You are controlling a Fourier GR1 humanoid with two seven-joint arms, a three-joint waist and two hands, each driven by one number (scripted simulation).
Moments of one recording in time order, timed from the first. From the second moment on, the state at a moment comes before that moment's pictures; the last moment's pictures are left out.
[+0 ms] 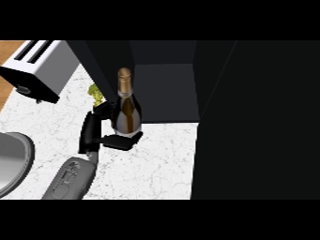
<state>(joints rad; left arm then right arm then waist) -0.29 0.08 -0.18 -1.11 -0.05 0.39 -0.19 0.44 -0.07 0.22 -2.46 -0.13 0.26 0.20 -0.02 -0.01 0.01</state>
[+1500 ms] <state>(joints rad) -0.24 0.08 -0.25 -1.13 -0.22 0.77 -0.09 0.43 -0.05 0.26 -2.44 -0.15 0.31 0.17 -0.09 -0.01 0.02</state>
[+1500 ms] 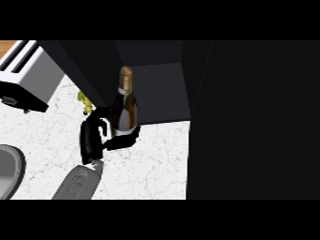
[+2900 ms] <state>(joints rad) -0.24 0.12 -0.34 -1.10 -0.41 0.98 0.03 0.42 -0.05 0.27 -2.41 -0.17 0.37 0.14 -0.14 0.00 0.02</state>
